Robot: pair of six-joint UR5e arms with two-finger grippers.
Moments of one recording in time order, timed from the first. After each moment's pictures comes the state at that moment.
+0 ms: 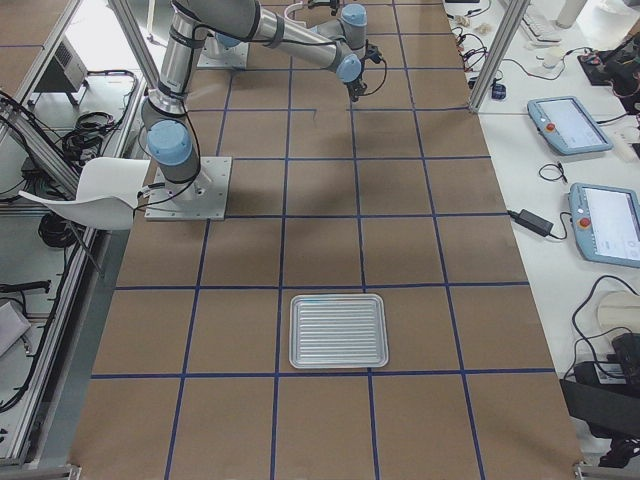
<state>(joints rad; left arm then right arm) -0.98 -1.91 -1.92 -0.96 1.64 0.87 1.99 -1.02 1.62 -2.26 -1.59 -0.12</state>
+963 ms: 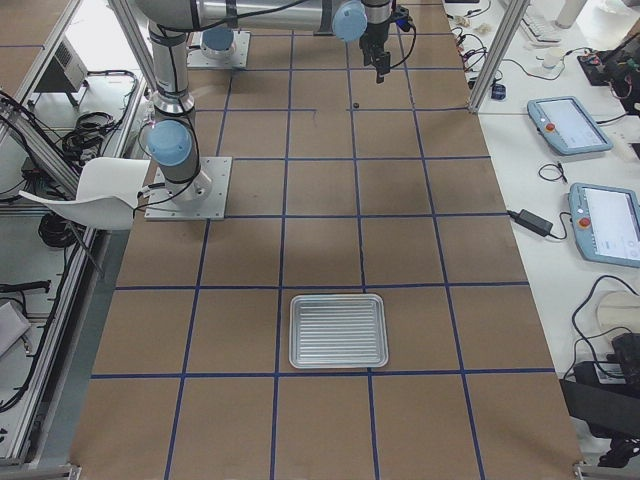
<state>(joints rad) -1.36 -1.89 -1.74 -1.00 1.64 0.61 1.66 -1.38 1.45 -1.74 -1.60 -0.20</state>
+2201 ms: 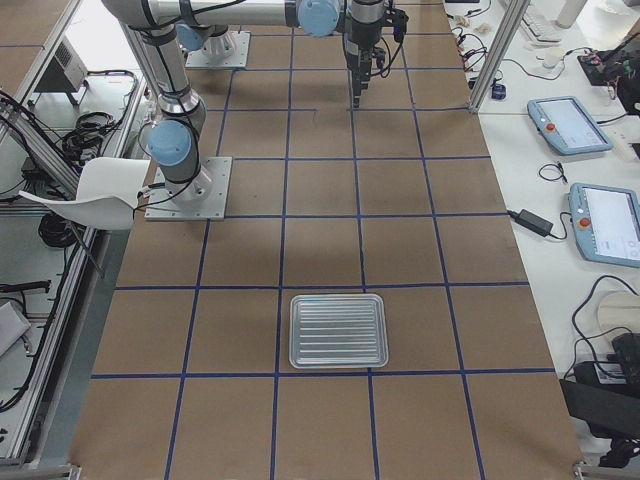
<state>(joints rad) -1.91 -2.12 -1.67 -0.86 1.49 -0.33 1.53 -1.50 1.48 -1.62 -1.53 0.09</state>
